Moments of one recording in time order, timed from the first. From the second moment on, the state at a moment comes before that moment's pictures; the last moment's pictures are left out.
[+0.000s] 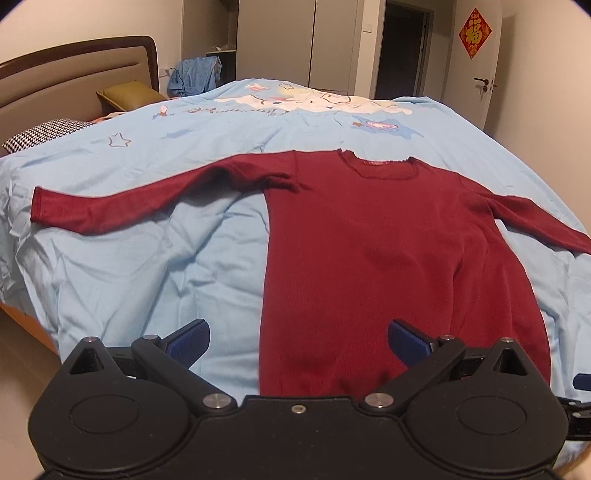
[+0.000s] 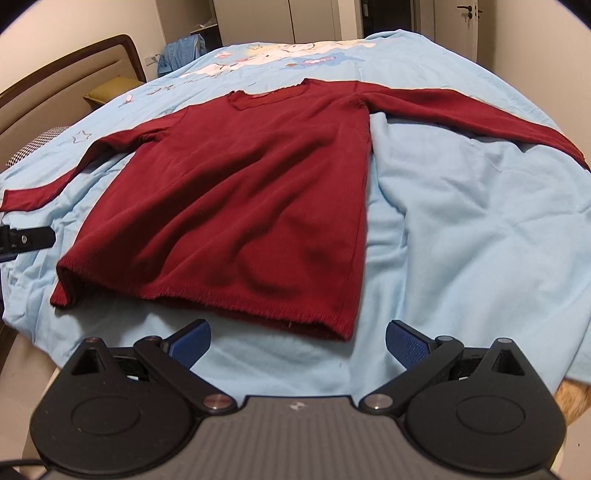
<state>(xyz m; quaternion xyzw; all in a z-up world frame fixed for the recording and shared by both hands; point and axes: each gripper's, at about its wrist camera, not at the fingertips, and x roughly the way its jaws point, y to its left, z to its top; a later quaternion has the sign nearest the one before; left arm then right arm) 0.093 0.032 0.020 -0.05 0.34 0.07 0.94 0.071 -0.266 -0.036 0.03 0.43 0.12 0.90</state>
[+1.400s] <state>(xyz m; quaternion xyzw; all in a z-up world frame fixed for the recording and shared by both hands) 0.310 -0.125 -0.003 -0.02 0.37 -0.04 0.93 0.256 -0.421 -0.024 0.09 0.34 -0.03 0.94</state>
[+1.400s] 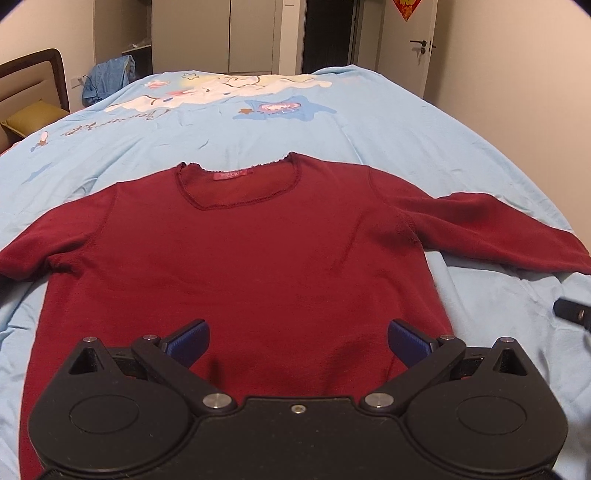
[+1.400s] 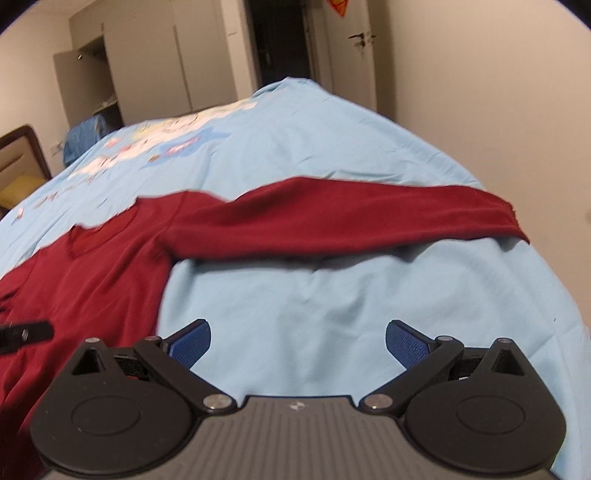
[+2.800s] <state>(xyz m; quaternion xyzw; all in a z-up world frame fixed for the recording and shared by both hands) 0.328 -0.120 -0.007 -0.01 0.40 -0.01 0.92 0.320 -0.605 -0.078 0.37 0.19 -0.26 0.87</state>
